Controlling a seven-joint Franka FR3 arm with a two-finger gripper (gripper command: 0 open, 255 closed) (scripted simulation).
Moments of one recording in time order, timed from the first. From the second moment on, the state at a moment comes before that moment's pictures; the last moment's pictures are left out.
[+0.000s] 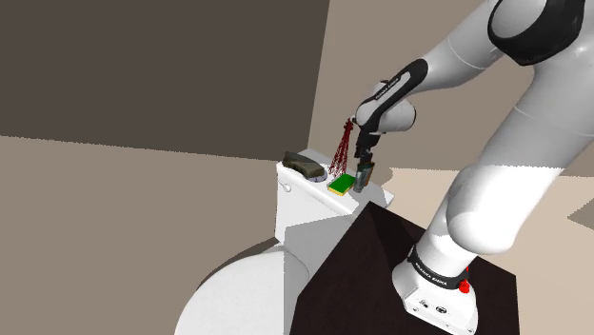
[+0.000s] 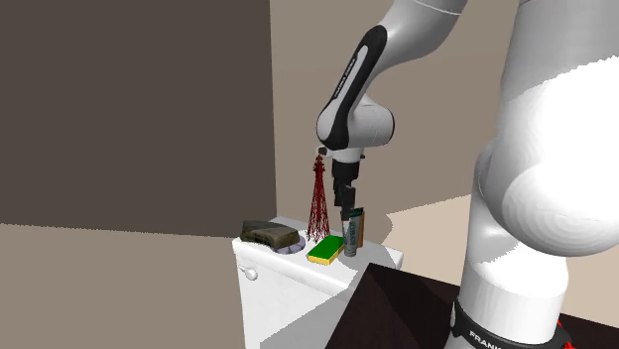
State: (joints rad) arm 0.02 -0.05 -0.72 -2.61 -0.02 2.65 -1.27
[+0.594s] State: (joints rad) arm 0.03 0.02 -0.72 -2.61 0.08 2.70 -1.35
